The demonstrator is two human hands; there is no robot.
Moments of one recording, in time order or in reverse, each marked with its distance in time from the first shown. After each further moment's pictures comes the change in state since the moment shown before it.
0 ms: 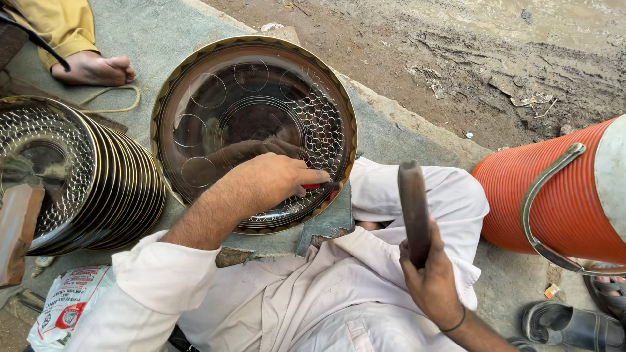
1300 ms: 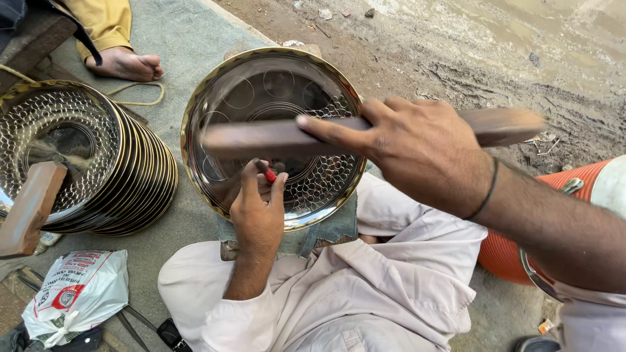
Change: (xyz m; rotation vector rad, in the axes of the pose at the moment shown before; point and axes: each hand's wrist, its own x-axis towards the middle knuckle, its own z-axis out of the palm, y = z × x) left_hand -0.023 0.041 0.092 -0.520 1.304 -0.645; right_hand 0.219 -0.188 -0.086 -0.693 -0.319 -0.738
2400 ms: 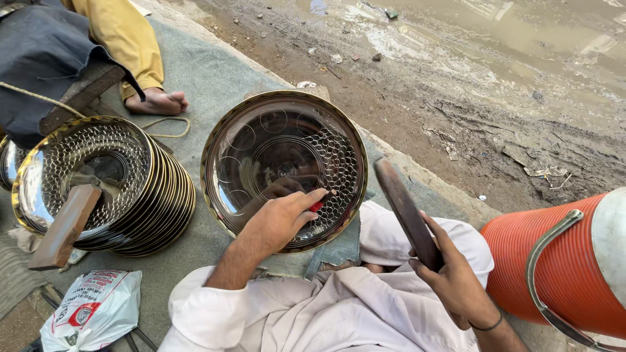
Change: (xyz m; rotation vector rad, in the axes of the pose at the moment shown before) left_hand 0.047 0.024 -0.025 0.056 -0.690 0.388; right_hand -0.176 -0.017 0.163 1.200 0.029 0.891
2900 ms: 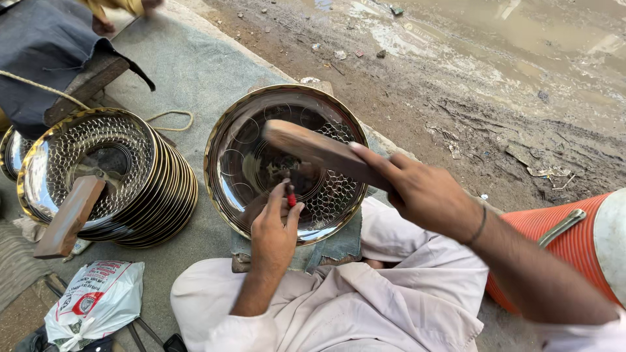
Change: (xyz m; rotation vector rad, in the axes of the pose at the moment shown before) left_hand -0.031 -0.001 0.053 -0.076 0.473 -0.547; right_hand 0.061 -0.165 -0.012 -1.130 -0.132 -0.567
